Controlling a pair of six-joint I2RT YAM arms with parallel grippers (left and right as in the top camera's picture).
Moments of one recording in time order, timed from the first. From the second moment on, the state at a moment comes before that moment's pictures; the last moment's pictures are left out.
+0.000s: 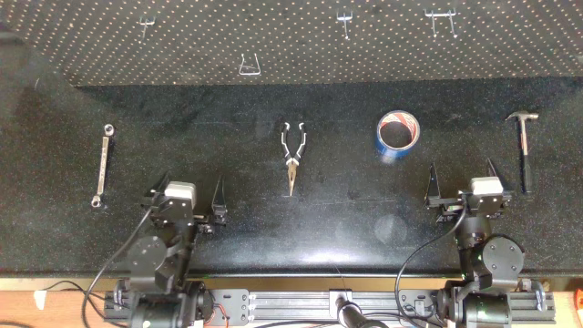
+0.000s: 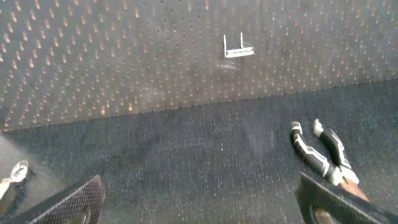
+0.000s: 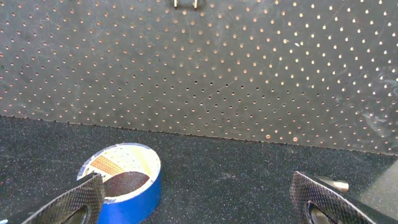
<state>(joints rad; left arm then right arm) 0.01 0.05 0.19 -0.39 0.10 0.09 -0.08 0.01 0.01 -0.06 -0.12 -0.11</state>
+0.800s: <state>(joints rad) 0.95 1.49 1.31 -1.06 0.31 0.53 -0.08 0.01 0.01 -0.06 -0.12 -0.11</state>
